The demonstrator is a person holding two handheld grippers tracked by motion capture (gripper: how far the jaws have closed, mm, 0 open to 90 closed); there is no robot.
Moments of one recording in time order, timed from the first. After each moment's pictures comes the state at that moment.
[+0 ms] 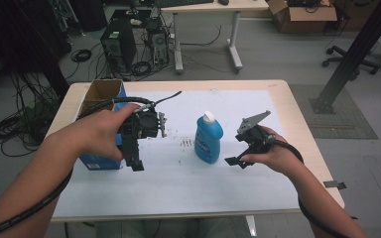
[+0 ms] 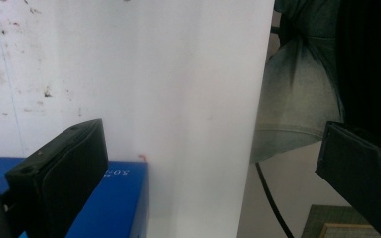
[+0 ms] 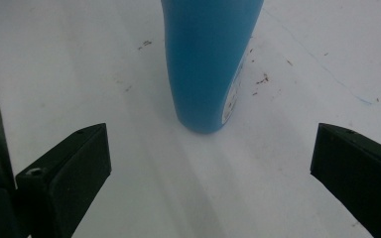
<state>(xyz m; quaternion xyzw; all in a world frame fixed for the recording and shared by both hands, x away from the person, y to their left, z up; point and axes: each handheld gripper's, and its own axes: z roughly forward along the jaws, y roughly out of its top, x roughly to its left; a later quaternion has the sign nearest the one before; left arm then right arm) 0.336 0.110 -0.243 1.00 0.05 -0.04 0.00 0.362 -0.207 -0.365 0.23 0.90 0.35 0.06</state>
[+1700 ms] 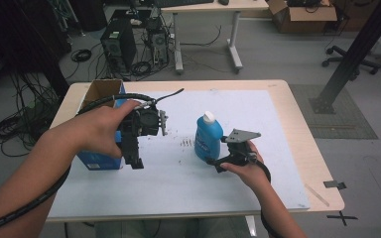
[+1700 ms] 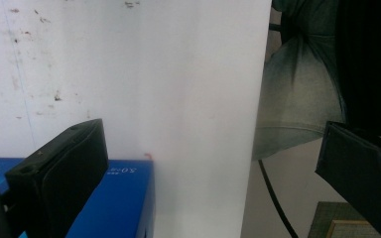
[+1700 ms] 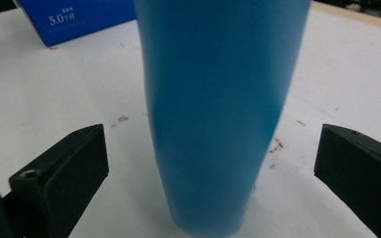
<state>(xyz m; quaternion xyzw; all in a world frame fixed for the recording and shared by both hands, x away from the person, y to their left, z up) 0.334 0.107 -0.233 1.00 0.04 -0.03 0.00 0.359 -0.171 -0.431 0.27 0.81 0.50 0.13</state>
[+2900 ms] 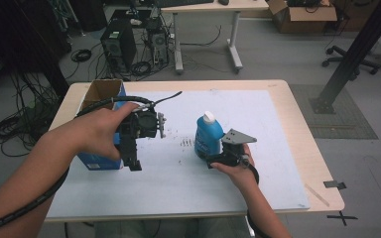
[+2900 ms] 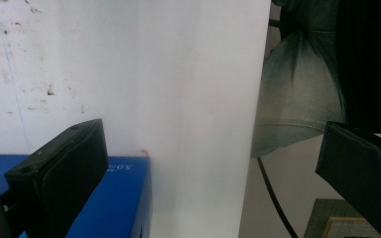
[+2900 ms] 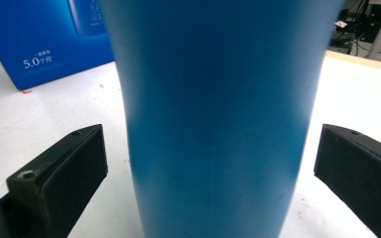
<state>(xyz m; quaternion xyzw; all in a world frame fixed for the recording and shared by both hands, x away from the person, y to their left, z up) 0.333 0.111 -0.237 1.00 0.04 -0.04 -0.01 0.362 -0.154 -0.442 0.29 0.76 0.55 0.18</state>
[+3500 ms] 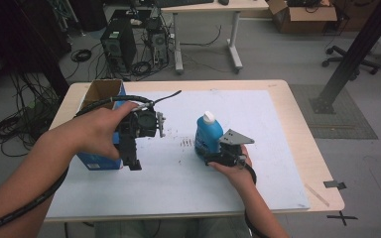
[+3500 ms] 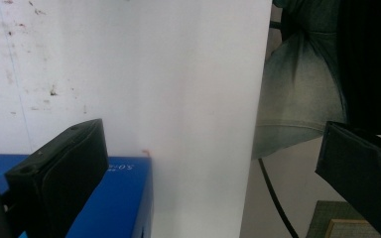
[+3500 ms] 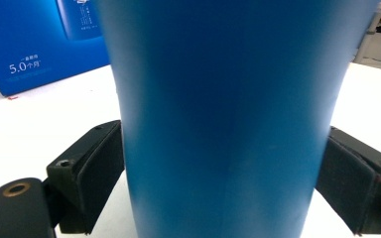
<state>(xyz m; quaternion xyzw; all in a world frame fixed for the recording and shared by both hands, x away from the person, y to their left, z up) 0.333 0.112 -0.235 1.00 0.04 -0.03 0.00 0.362 -0.147 -0.444 0.30 0.75 0.55 0.20</state>
